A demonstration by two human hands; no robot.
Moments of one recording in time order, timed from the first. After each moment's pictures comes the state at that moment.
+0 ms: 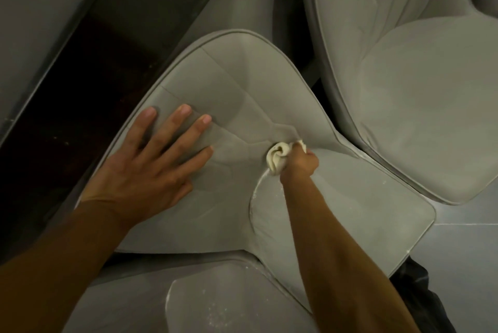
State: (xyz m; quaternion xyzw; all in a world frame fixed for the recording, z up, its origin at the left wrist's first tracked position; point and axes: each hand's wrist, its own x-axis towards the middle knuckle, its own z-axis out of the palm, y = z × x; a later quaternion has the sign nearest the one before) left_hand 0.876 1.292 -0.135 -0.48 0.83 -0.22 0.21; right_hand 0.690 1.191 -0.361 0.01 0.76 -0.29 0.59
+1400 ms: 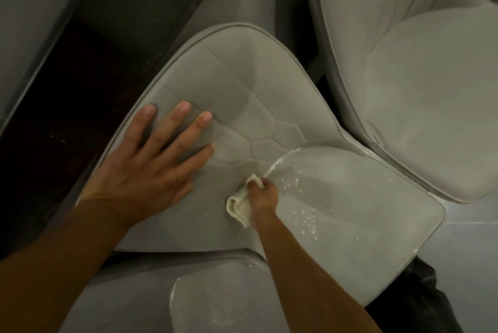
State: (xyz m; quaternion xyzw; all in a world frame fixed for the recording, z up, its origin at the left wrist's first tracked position) left_hand 0.878 1.293 -0.134 -0.47 0.82 -0.23 0.23; right_hand 0.727 1.303 -0.375 -0.16 0.70 -0.12 0.68
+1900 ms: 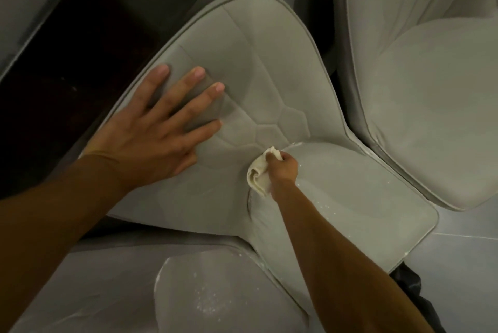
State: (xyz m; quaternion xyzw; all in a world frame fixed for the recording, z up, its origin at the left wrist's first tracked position) left_hand 0.876 1.292 -0.131 -0.48 0.83 -0.22 0.21; right_hand 0.698 1.253 -0.378 -0.21 0.70 -0.12 0.67
